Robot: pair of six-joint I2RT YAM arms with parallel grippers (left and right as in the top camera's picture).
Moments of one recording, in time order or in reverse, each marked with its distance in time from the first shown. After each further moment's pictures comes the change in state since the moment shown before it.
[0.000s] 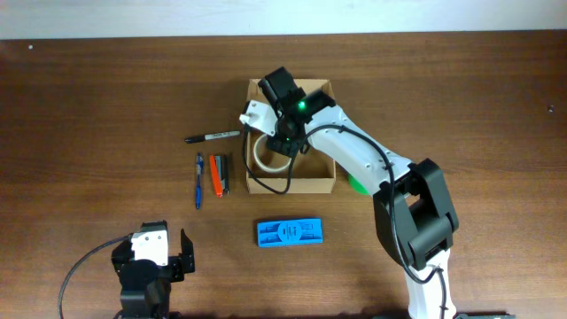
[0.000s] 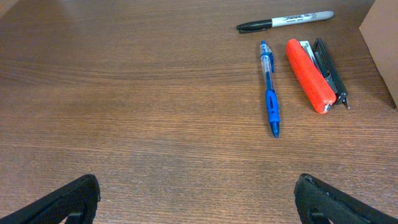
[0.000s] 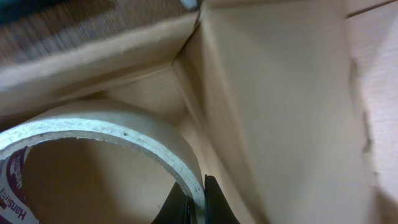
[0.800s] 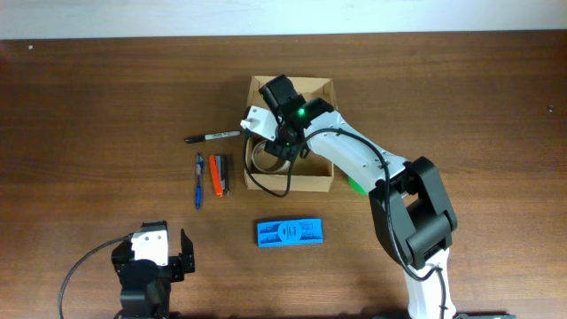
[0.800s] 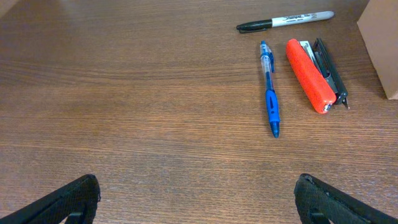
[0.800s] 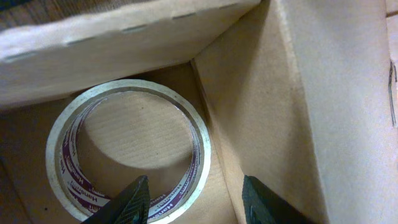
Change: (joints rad) left arm 0.000 0.000 0.000 0.000 0.000 0.000; right arm 0.000 0.007 -0.056 0.077 -0.003 -0.003
